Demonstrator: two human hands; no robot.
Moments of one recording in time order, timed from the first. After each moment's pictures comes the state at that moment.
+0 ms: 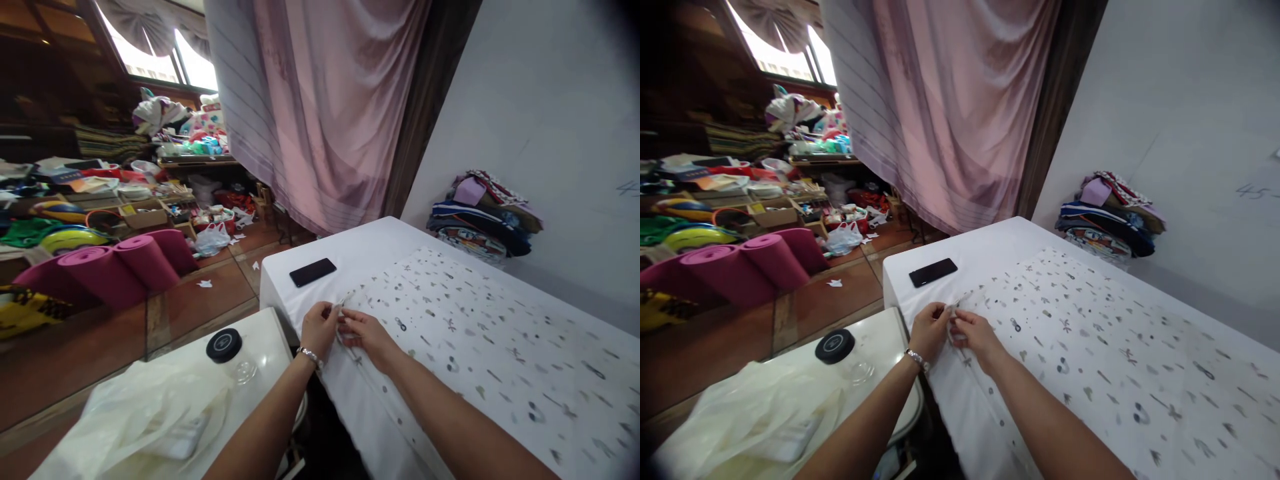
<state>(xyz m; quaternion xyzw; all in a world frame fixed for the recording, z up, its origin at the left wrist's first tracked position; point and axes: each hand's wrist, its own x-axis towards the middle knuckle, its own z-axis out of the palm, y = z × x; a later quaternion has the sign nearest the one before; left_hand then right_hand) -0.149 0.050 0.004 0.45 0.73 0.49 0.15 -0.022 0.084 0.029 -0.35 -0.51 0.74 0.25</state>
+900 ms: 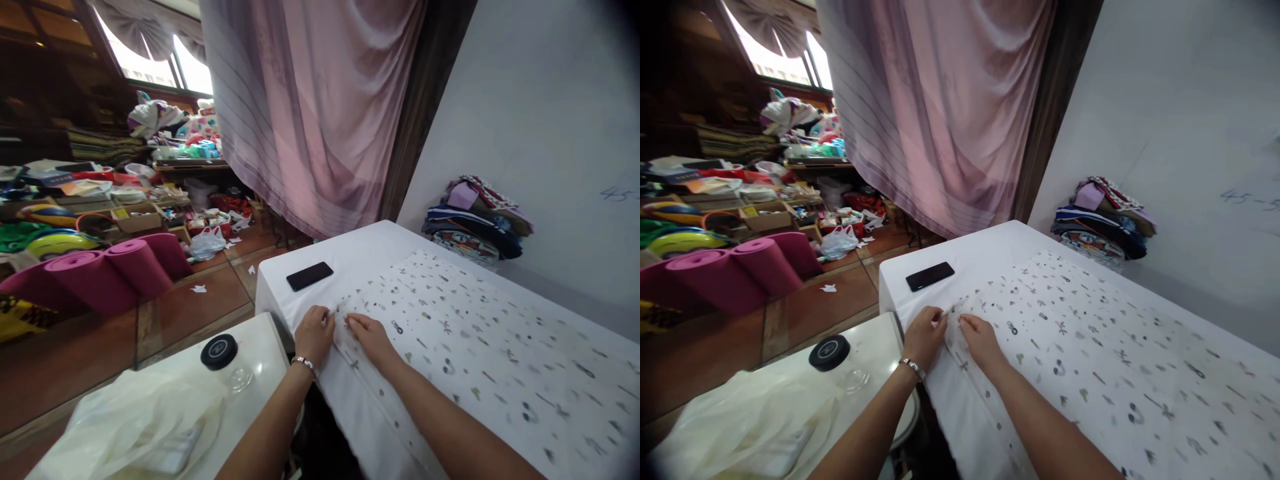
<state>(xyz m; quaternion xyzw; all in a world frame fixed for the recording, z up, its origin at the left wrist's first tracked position) -0.149 0.044 0.007 0.52 0.77 0.36 0.02 -0.015 0.094 0.009 -0.42 -0.66 0.54 0.31</state>
